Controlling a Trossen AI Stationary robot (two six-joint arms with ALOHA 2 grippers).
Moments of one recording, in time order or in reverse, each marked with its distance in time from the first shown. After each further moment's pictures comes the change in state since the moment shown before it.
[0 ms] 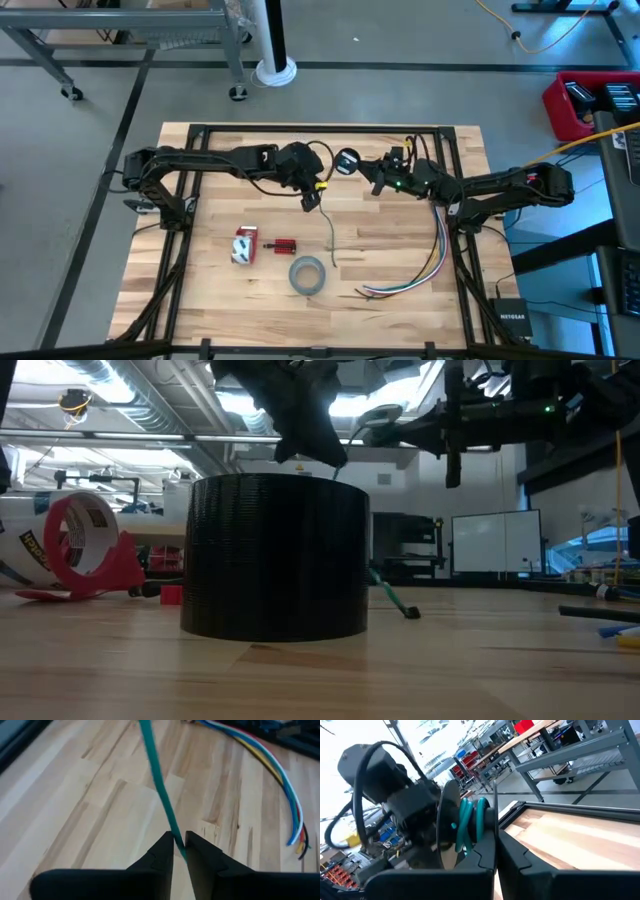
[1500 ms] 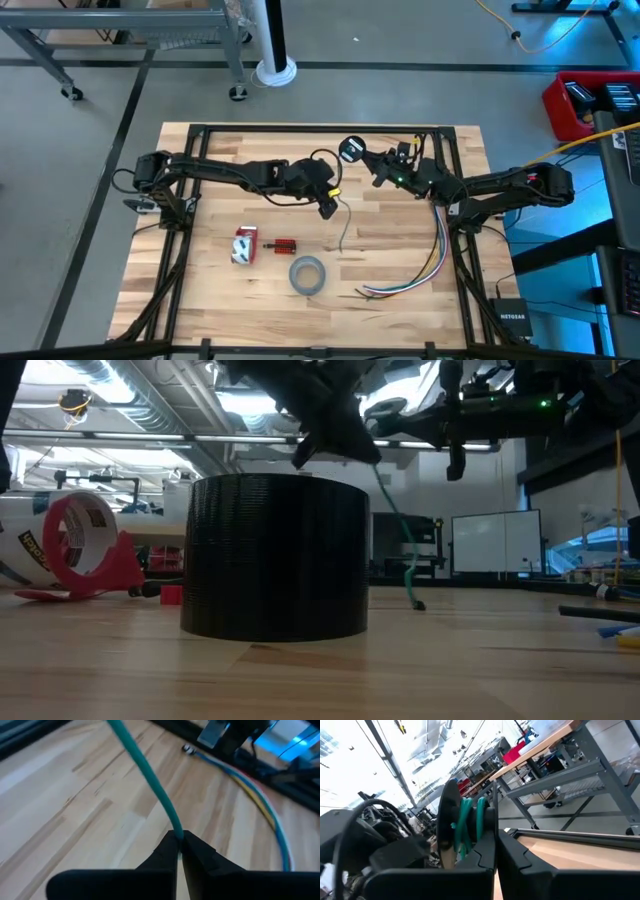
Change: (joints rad) left arm -0.093 0.087 -0.001 0.229 -0.154 -0.222; right arm 0.000 0.000 0.004 0.090 0.136 0.000
